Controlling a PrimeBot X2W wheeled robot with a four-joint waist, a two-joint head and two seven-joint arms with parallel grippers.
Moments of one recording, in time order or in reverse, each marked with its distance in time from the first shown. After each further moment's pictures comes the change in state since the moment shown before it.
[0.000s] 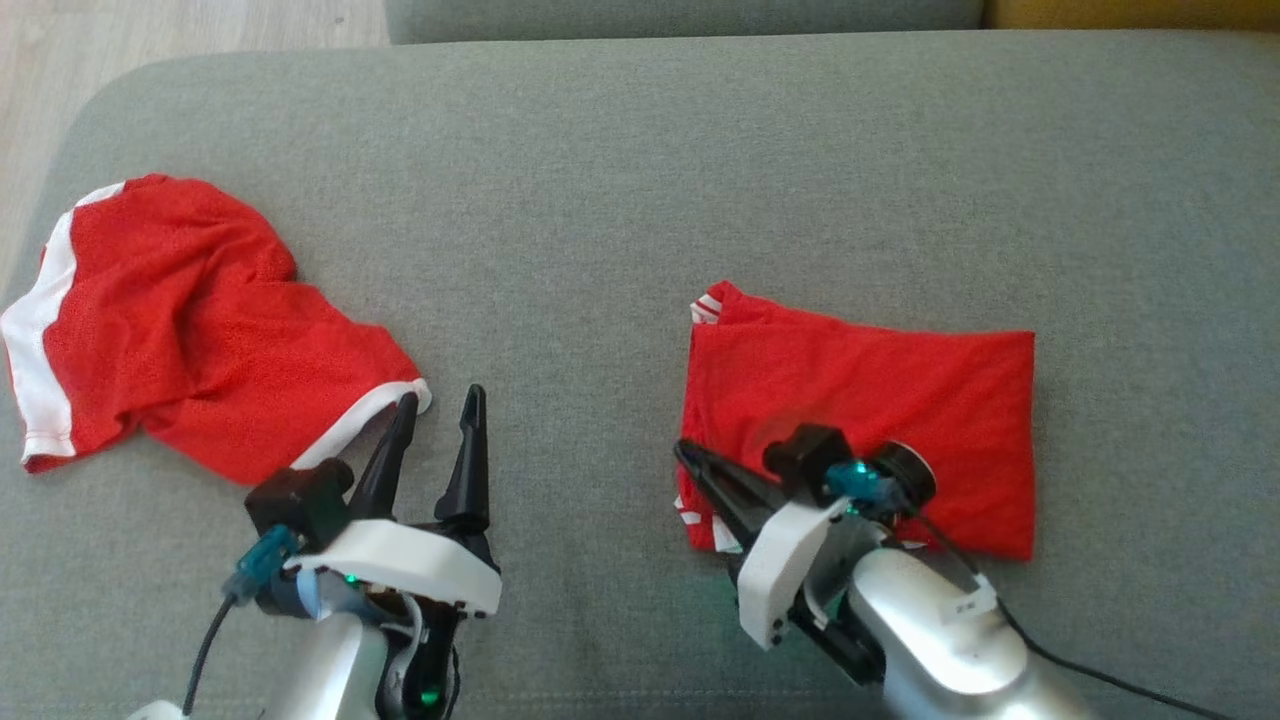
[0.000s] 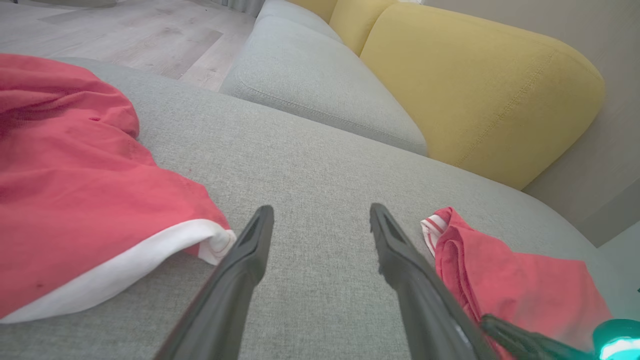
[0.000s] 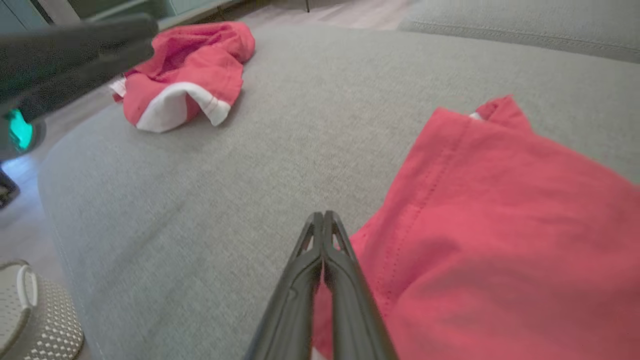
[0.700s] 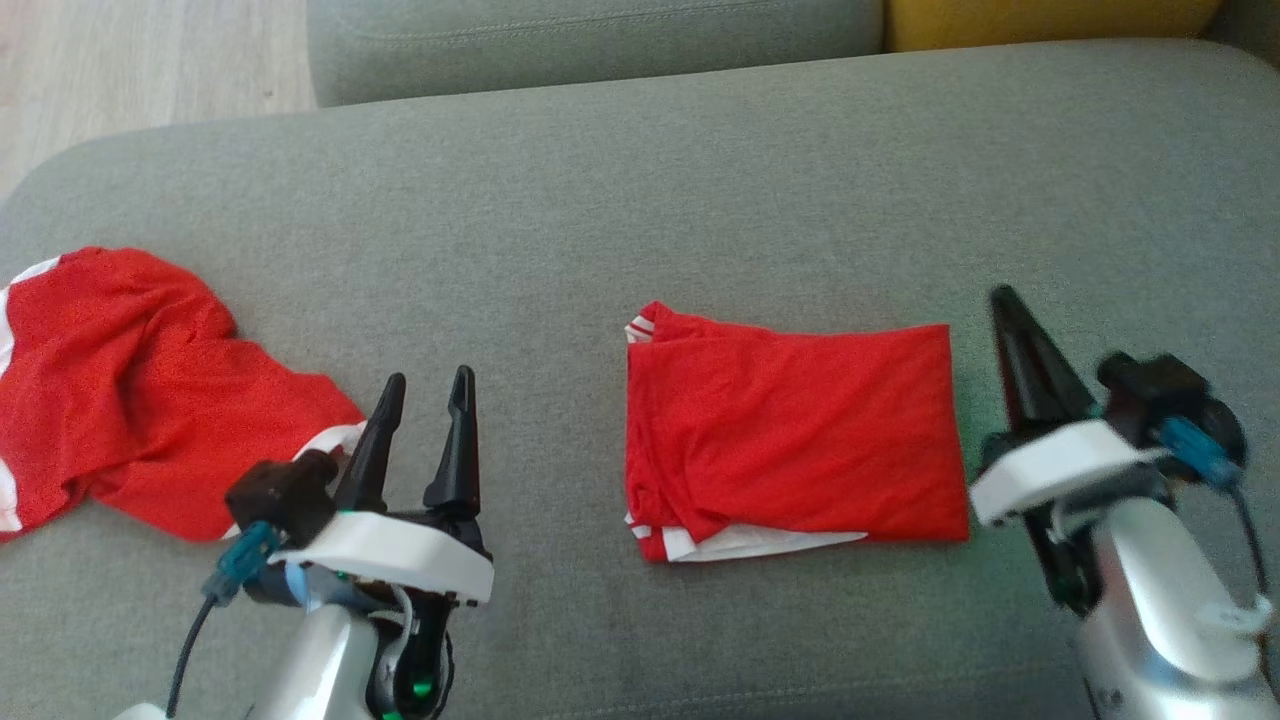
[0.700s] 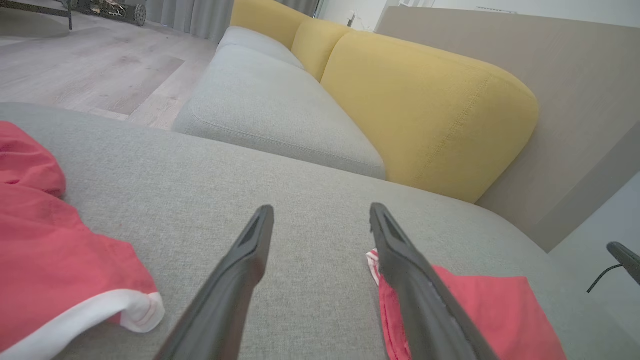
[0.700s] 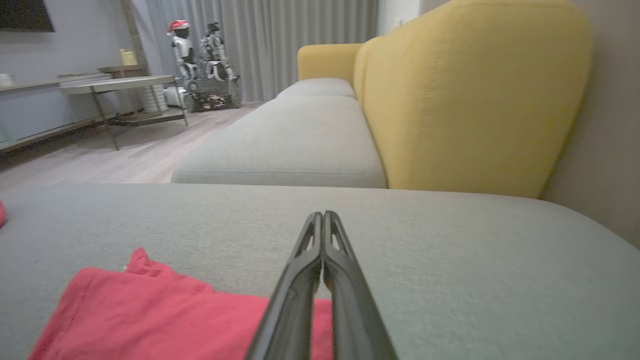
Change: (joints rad) left arm 0.006 0.000 0.019 -0.054 0.000 0.000 0.000; right arm 0.103 -0.076 -0.606 -0.189 -0.168 0.000 -0.132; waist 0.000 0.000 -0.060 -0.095
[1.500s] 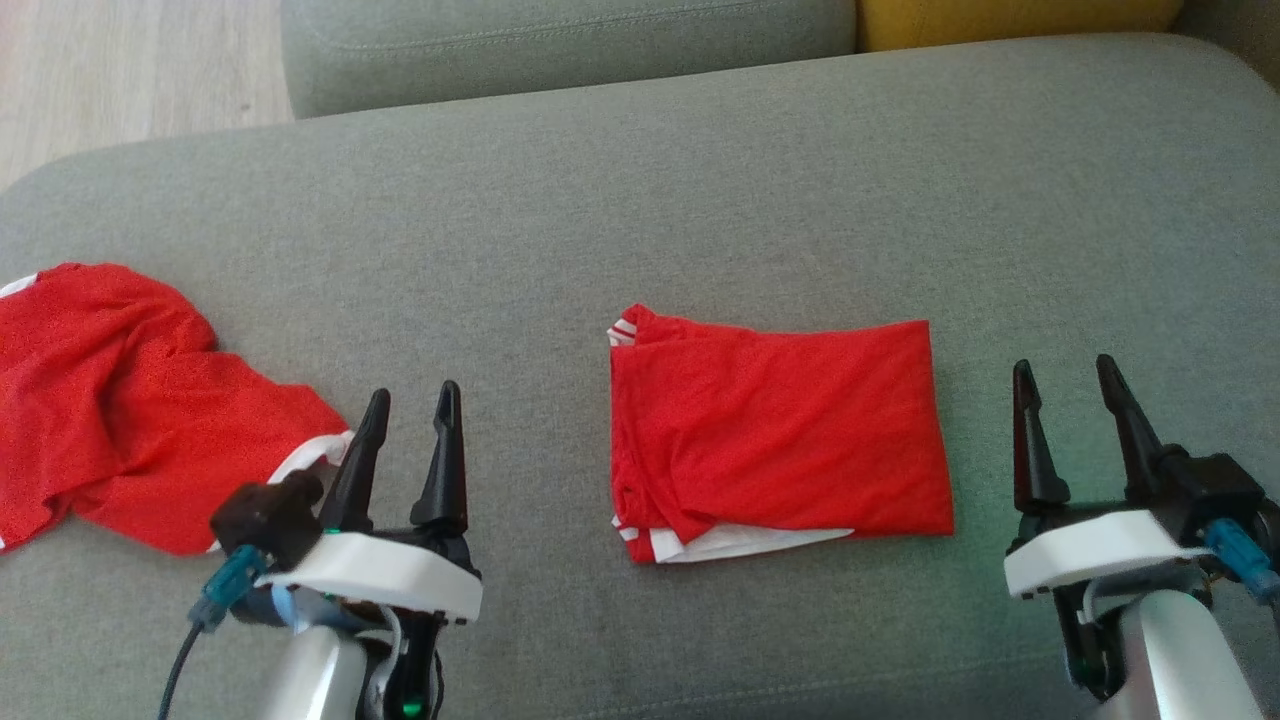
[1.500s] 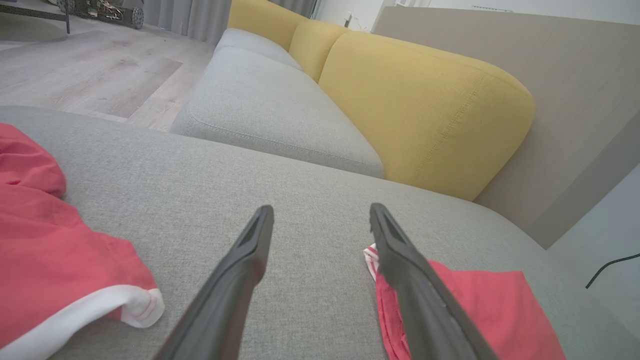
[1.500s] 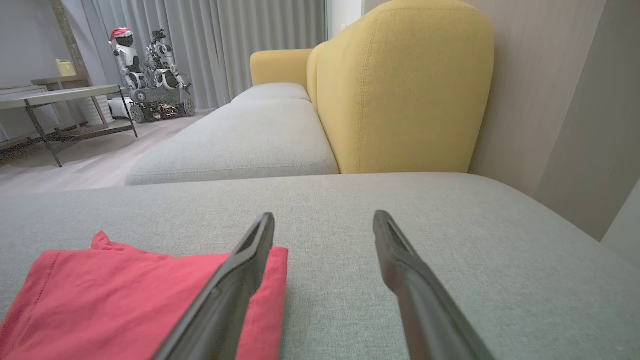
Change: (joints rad) left arm 0.047 0.000 0.028 -0.045 0.021 -0.001 0.000; right arm 0.213 0.090 -0.202 -0.175 -0.102 0.000 -0.026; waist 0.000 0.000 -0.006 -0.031
